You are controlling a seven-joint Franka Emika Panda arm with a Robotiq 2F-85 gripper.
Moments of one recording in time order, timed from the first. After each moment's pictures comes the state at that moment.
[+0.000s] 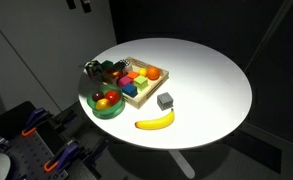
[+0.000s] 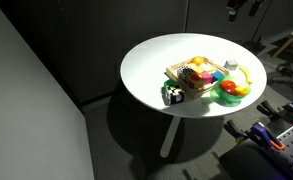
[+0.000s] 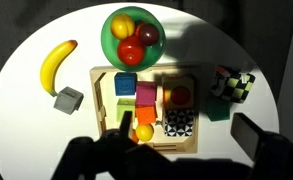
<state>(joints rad) 0.01 -0.30 0.07 -2.31 0.01 2.01 0.15</state>
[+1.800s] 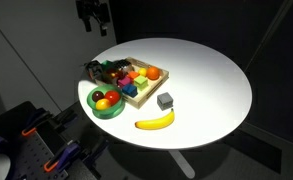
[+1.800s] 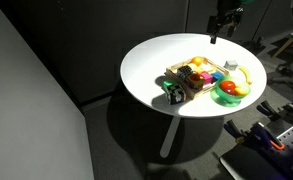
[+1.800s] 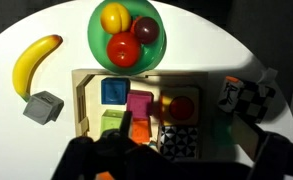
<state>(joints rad) 0.03 0.02 0.08 -2.17 -0.02 2.06 0.12</state>
